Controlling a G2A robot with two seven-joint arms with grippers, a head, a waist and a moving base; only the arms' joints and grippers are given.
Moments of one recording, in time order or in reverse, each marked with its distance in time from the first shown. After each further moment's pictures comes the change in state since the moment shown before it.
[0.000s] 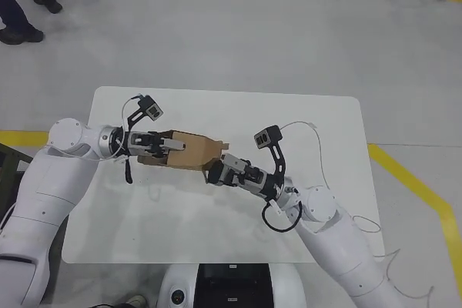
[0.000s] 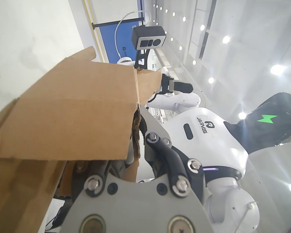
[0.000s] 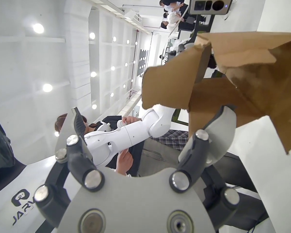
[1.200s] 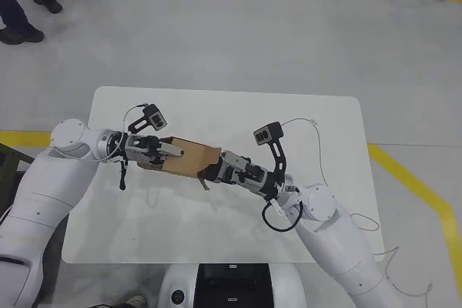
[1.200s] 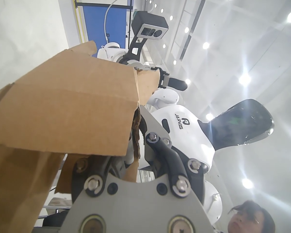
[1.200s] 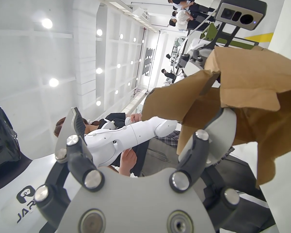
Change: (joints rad) left arm -0.011 0.047 0.082 -0.013 -0.124 0.158 -0.046; right arm 0.023 -0.008 -0.001 0.003 0.027 -0.038 -0.017
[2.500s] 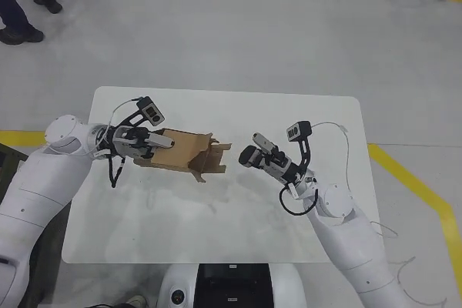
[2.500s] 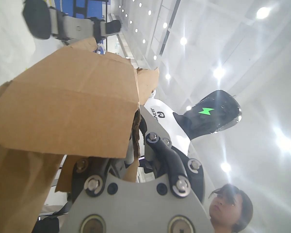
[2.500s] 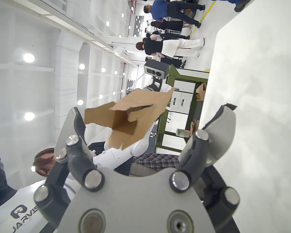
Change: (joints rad) left arm -0.047 0.071 0.083 -0.044 -0.274 0.038 0.000; right arm -0.047 0.021 0.135 0.113 -0.087 0.027 -0.070
